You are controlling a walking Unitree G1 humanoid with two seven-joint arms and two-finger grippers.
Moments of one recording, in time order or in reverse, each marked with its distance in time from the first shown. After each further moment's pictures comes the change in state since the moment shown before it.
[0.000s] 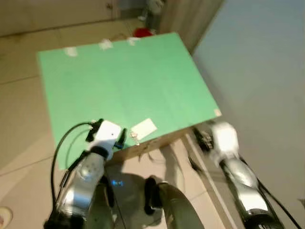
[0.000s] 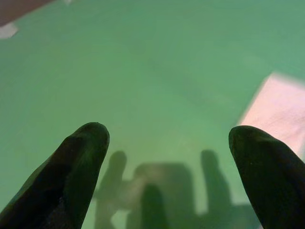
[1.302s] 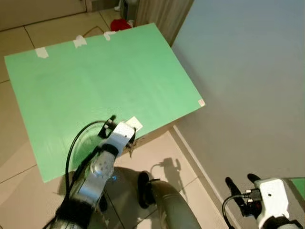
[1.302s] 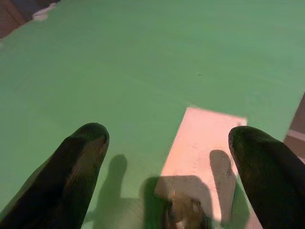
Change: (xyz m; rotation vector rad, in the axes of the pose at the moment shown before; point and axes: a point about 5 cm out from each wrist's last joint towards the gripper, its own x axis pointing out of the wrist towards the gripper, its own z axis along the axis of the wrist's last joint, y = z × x) left arm 0.013 -0.030 0.002 0.106 -0.117 -0.049; right arm -0.140 -0.013 0.000 -0.005 0.277 -0.042
